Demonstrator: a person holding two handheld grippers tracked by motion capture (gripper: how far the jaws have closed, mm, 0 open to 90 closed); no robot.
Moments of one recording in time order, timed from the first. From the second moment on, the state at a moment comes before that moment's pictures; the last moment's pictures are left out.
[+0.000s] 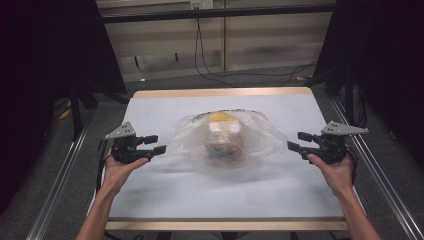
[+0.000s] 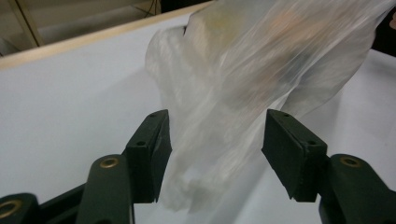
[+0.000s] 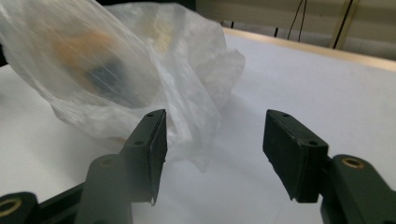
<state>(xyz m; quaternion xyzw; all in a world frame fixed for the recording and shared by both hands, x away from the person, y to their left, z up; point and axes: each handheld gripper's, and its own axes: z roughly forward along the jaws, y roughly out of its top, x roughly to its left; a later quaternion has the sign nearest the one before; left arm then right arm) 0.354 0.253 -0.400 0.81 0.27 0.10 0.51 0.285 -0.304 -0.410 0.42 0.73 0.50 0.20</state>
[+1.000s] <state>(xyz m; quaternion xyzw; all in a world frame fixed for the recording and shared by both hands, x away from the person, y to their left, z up) 0.373 0.143 -0.401 0.84 0.17 0.03 0.51 0.331 -0.185 -0.383 0.28 0.80 0.52 0.11</state>
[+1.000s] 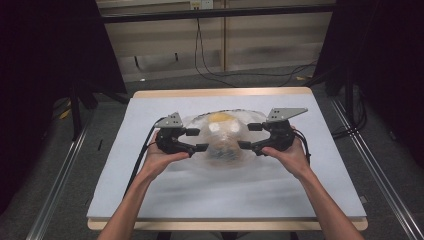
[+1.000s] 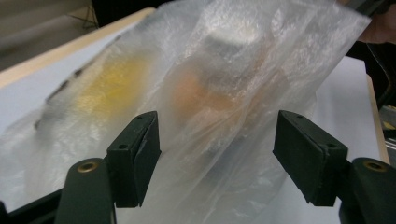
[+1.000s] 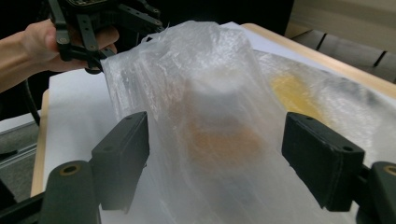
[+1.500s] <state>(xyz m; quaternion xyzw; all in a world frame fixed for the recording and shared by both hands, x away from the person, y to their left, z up) 0.361 0.155 -0.405 0.86 0.15 0.03 0.48 0.320 -0.194 -0.392 0.27 0.81 0.51 0.10</state>
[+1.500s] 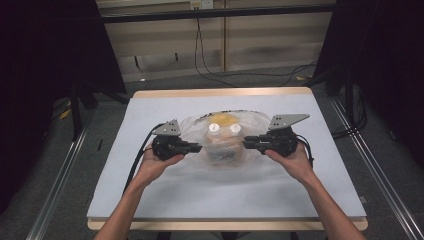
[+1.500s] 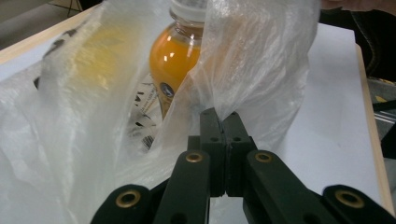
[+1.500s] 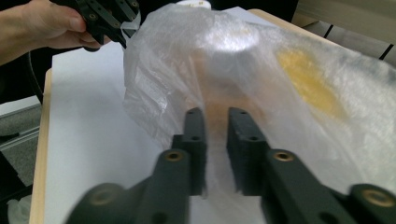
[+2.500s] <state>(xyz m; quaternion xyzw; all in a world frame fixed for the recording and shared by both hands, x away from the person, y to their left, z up) 0.352 0.151 -0.454 0.91 0.13 0.00 0.40 0.310 -0.199 -0.449 0.29 0.86 0.43 0.05</state>
